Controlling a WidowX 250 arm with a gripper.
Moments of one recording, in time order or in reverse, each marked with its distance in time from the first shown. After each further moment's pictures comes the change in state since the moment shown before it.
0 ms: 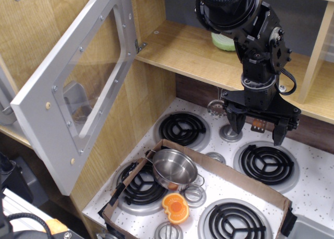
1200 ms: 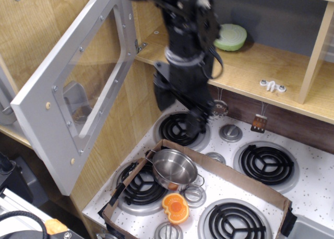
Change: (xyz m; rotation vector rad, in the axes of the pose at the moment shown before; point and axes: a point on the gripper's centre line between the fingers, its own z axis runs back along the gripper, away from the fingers) arm -0.056 0.079 0.078 0.173 0.124 -0.379
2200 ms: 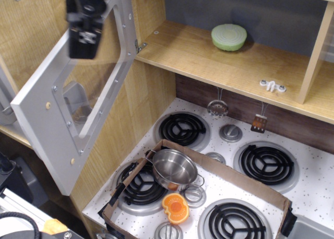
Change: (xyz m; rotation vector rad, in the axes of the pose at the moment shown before) arm -0.077 0.072 0.130 0.146 0.227 -0.432
